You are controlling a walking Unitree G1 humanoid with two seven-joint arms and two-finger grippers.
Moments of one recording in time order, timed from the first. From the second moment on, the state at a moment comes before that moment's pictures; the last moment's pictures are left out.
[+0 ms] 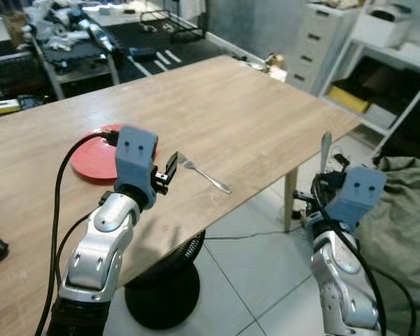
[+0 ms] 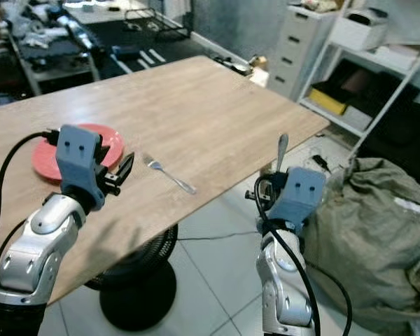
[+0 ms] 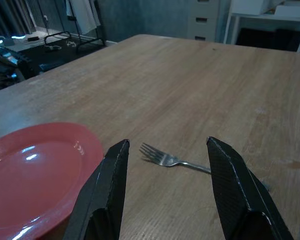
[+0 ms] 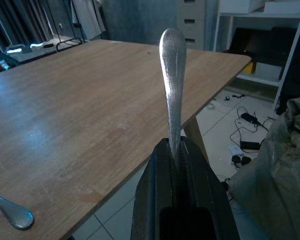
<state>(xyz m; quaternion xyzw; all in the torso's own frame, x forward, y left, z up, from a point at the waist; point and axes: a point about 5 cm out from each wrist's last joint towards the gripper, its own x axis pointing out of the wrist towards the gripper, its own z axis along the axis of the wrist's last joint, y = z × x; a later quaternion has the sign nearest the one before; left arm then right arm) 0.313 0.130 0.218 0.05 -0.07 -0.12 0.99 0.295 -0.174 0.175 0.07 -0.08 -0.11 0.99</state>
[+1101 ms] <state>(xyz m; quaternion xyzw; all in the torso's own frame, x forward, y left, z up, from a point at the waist) 0.315 0.130 0.215 0.05 -0.07 -0.12 0.99 0.295 -0.175 0.171 0.07 -0.07 -0.11 0.99</state>
